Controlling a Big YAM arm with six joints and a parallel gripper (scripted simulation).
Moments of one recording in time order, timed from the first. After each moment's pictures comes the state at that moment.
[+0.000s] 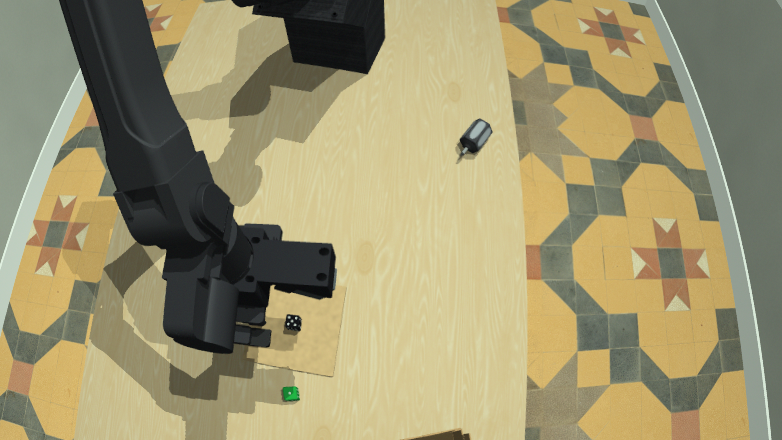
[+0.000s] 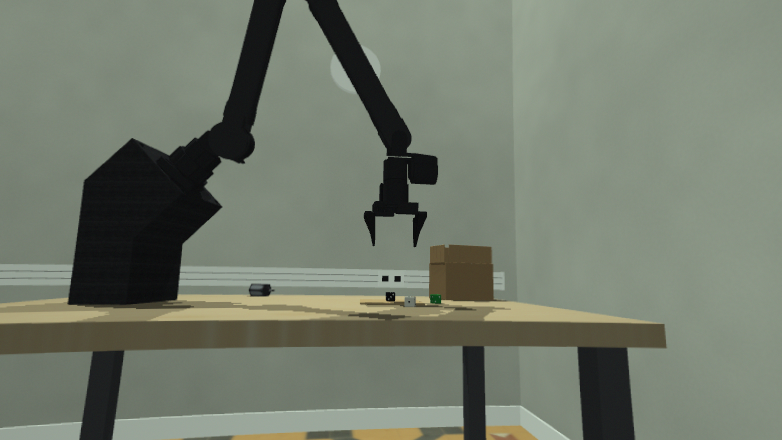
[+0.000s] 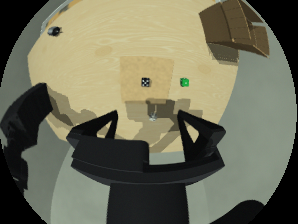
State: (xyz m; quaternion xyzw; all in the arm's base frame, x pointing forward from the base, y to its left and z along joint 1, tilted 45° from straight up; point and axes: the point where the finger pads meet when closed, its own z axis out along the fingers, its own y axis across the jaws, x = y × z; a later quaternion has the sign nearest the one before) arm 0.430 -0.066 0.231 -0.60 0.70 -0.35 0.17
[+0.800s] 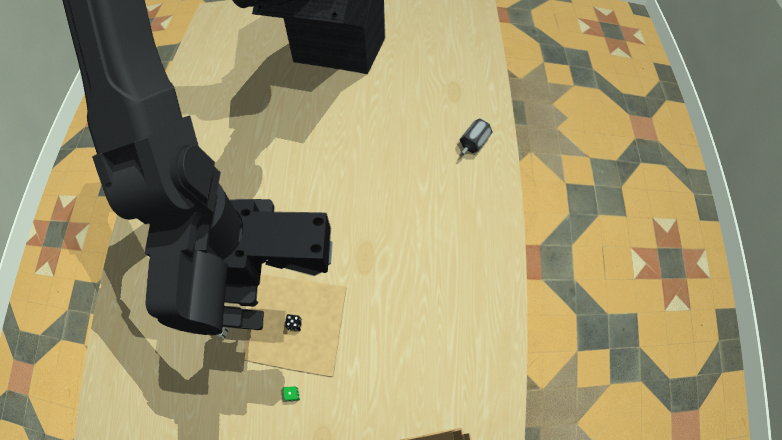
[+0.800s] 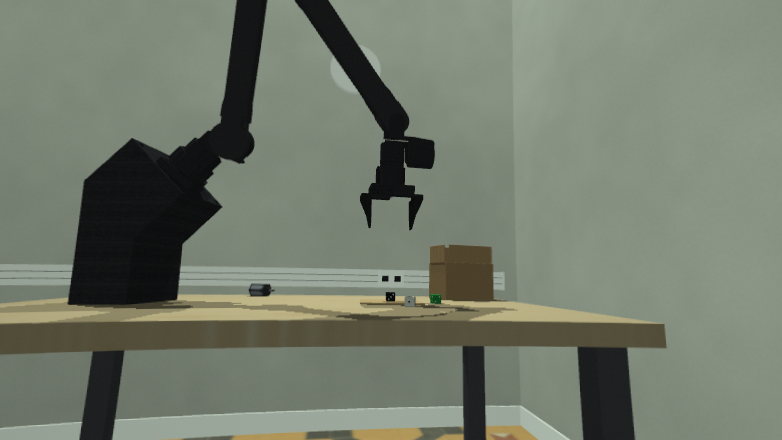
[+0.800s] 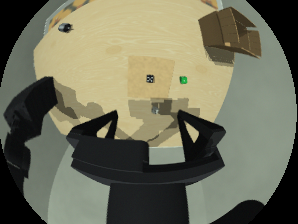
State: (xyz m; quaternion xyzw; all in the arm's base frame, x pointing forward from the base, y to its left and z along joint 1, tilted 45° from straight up) arm 0.396 -0.054 0.253 -0.61 0.70 -0.34 0.16
